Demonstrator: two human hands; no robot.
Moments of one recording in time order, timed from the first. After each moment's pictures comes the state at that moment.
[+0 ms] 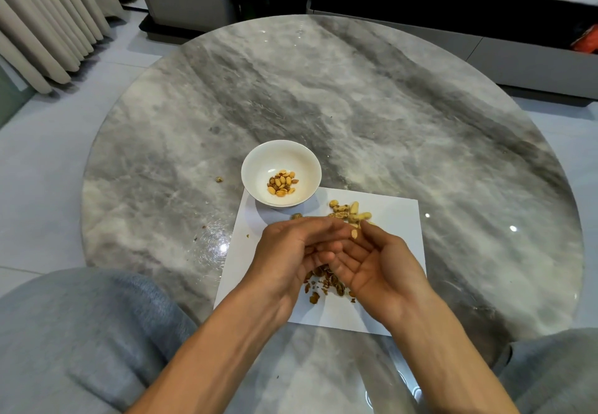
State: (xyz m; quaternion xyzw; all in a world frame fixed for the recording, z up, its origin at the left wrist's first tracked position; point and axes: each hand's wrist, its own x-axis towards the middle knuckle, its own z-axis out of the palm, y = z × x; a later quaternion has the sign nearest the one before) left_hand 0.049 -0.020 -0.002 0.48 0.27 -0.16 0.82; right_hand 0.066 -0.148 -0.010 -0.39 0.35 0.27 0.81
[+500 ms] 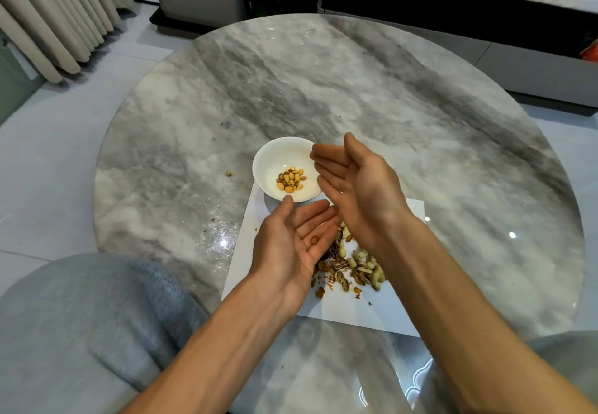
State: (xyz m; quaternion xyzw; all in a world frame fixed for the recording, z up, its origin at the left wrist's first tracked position) left_hand 0.049 -0.013 -0.001 0.29 0.36 -0.11 0.88; right_hand 0.119 -0.098 0.031 -0.62 0.14 0.21 0.75
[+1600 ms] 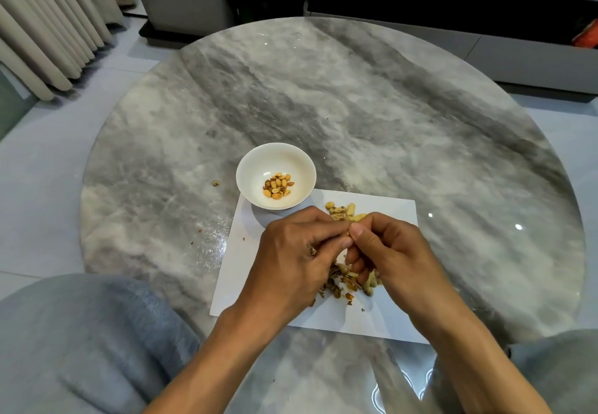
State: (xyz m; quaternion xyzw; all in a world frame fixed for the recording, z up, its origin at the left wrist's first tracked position) left_hand 0.043 -0.020 -0.015 0.84 -0.07 0.11 0.52; right_hand 0.062 -0.176 0.005 -0.75 0.00 0.18 0.63
